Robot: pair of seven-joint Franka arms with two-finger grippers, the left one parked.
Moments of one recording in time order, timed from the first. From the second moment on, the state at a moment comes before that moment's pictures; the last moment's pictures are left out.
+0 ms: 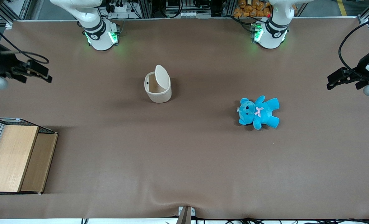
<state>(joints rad) -0.06 -0.02 0.09 -1.54 0.09 1.48 0.09</state>
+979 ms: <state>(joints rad) -0.07 -0.03 0.03 -1.54 0.08 1.55 0.06</state>
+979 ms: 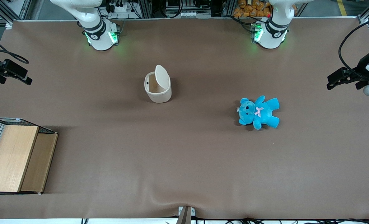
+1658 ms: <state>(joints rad) -0.07 -0.03 0.03 -1.54 0.06 1.55 0.05</state>
